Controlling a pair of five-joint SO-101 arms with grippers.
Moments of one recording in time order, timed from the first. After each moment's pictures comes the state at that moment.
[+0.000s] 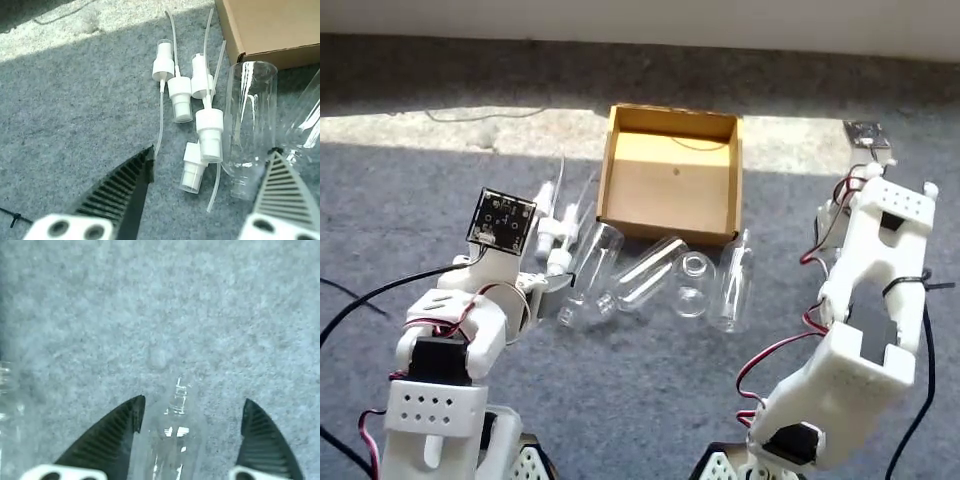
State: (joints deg) left arm -1.7 -70.3 64.7 59.8 -6.8; right arm 19.9 17.4 -3.6 68.4 24.8
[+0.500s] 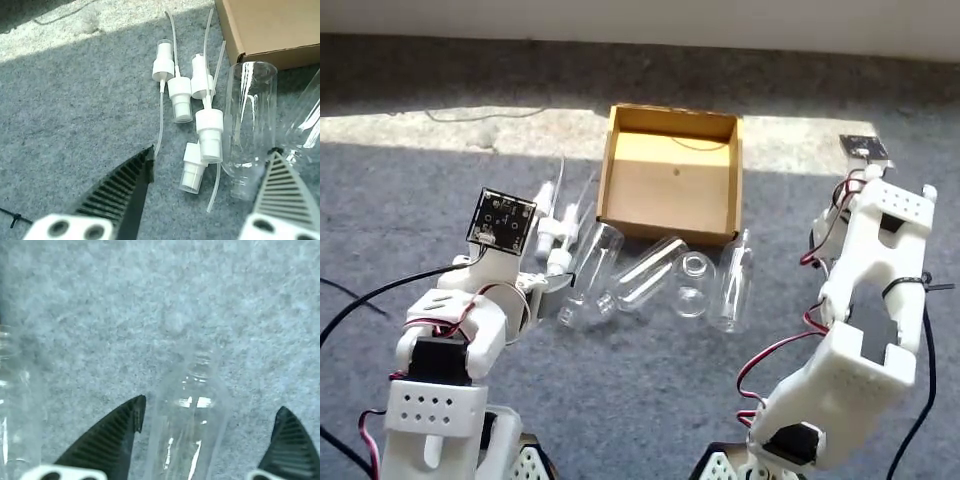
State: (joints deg) left arm -1.7 -70.3 64.7 59.8 -6.8; right arm 20.1 17.6 0.0 73.3 24.7
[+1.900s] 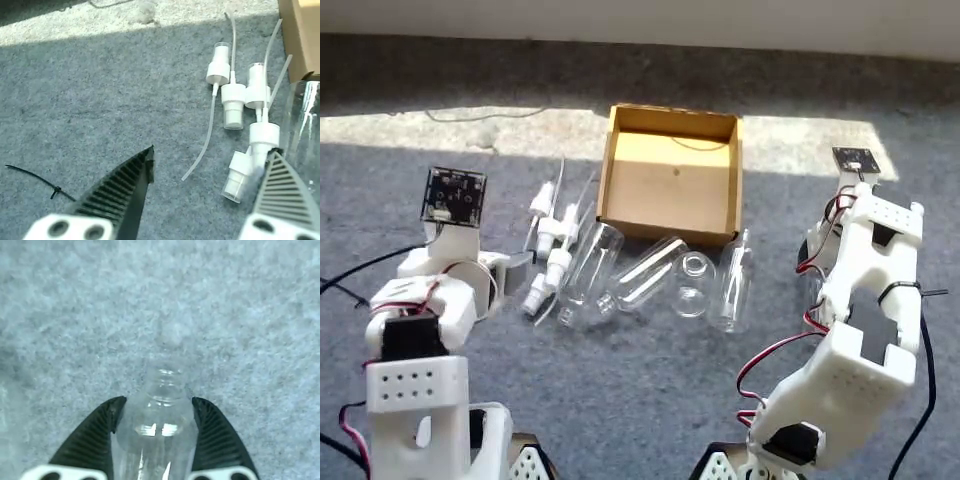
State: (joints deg) left arm -12.4 -63.1 58.0 59.8 -7.8; right arm 20.1 17.1 6.9 63.9 25.0
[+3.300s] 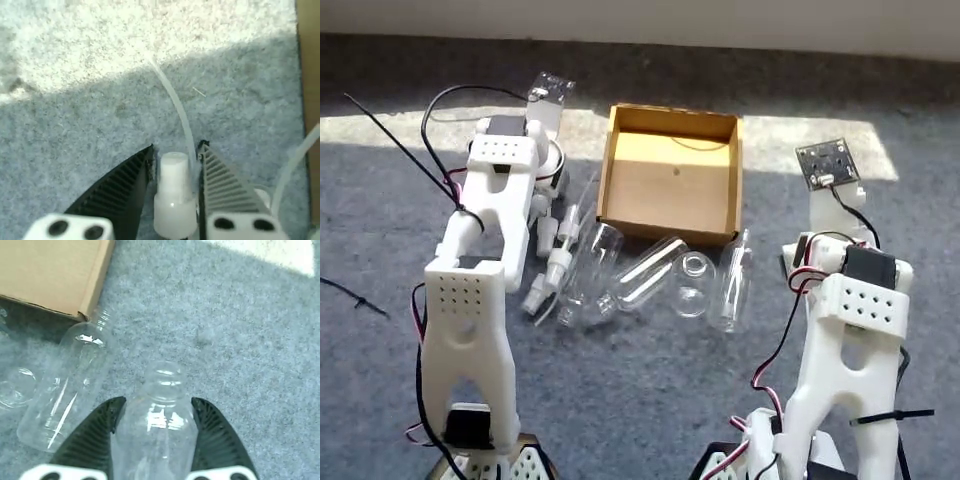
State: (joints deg) left arm -6.2 49.2 -36.6 71.3 -8.4; right arm 12.3 -34.1 38.0 61.4 29.8
